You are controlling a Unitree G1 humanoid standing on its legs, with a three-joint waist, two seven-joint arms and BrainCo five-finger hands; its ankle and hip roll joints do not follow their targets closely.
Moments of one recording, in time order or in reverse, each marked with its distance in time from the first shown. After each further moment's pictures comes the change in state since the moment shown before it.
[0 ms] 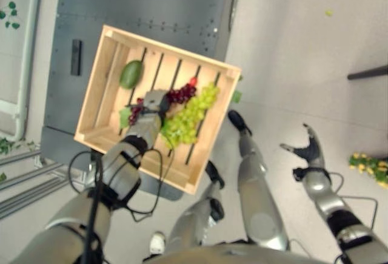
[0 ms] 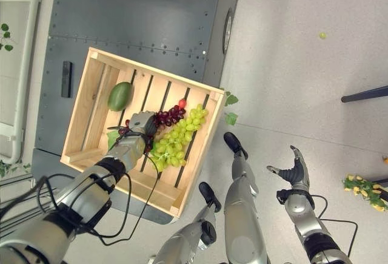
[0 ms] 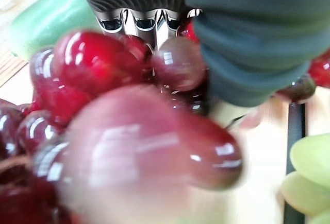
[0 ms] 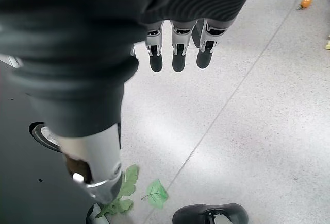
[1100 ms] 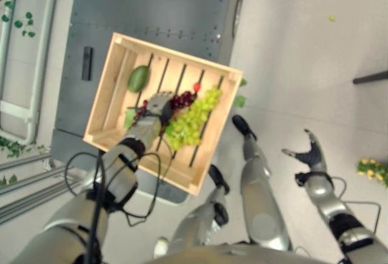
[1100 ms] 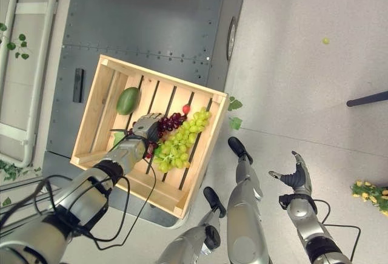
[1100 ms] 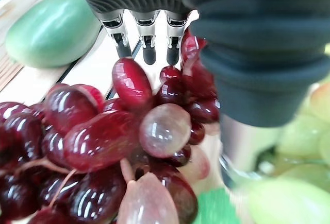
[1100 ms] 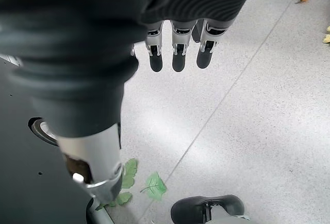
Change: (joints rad) left arm 0.022 0.027 -0.037 0.001 -0.002 -0.079 -0.078; right arm 0.021 -0.003 -0.004 0.037 -0.003 0.000 0.018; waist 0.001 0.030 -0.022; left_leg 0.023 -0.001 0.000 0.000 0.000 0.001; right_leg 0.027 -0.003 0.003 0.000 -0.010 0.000
